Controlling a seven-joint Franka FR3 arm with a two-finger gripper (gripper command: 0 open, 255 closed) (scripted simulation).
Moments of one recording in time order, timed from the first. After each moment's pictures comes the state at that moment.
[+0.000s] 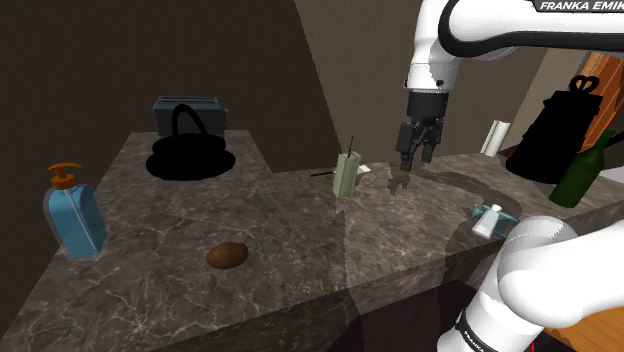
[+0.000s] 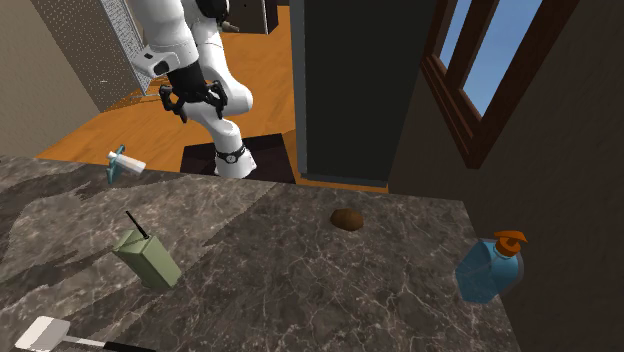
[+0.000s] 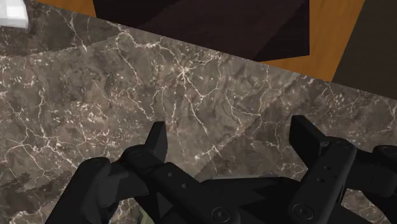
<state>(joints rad) 0.02 -0.80 -0.06 -2.38 -0.01 1.44 0.06</state>
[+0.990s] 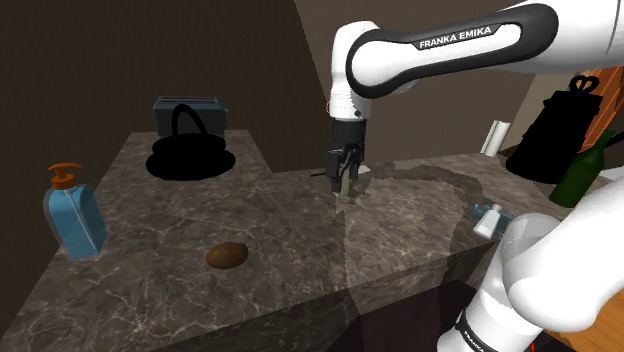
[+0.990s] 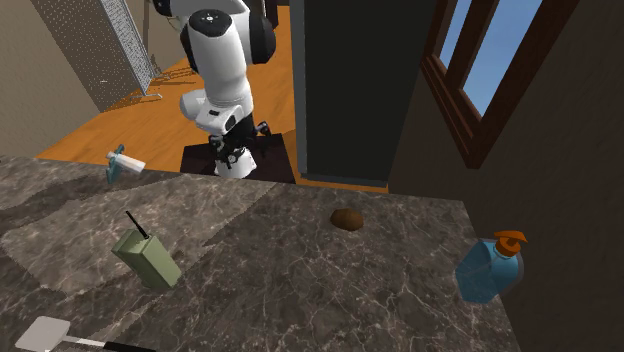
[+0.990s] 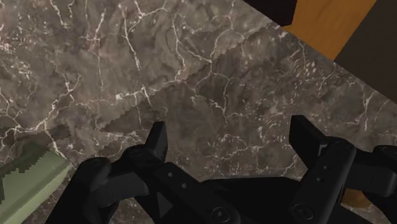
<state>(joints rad) 0.15 -0.41 0.04 -2.30 0.05 1.76 -0.02</state>
